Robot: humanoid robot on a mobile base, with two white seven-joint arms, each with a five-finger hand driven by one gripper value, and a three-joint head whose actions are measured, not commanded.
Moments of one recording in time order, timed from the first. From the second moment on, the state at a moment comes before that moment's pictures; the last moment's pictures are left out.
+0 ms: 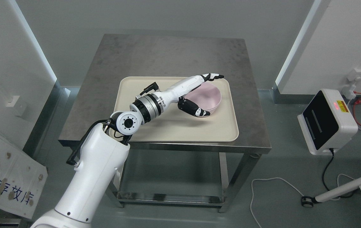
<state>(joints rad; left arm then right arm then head) -0.80 0.00 -0.35 -1.22 -0.50 -0.16 -0.55 0.05 0.00 0.00 -0.05 0.00 -0.19 0.00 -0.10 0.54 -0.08</state>
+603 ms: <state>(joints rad) -0.80 0.00 -0.37 -1.29 -0.78 -0.12 -0.65 0.05 0.00 0.00 -0.05 0.00 -0.19 0.00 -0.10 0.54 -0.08</state>
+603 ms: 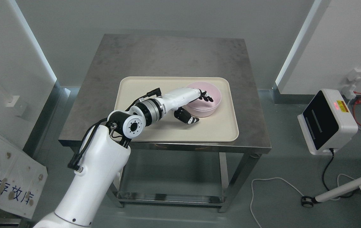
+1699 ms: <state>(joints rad) -0.83 0.00 -0.34 -1.29 -0.91 -0.28 -0.66 0.05 0.00 0.00 -0.05 0.00 -0.19 0.00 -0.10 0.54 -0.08</state>
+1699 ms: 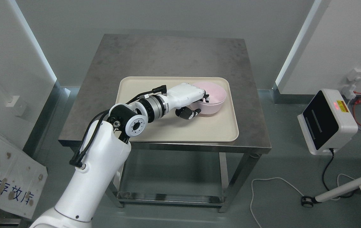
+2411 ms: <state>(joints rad) -0.79 0.00 -0.03 -1.39 -0.78 -0.58 -0.79 0.05 0.00 0.00 -0.05 0.00 -0.19 0.00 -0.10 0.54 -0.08</state>
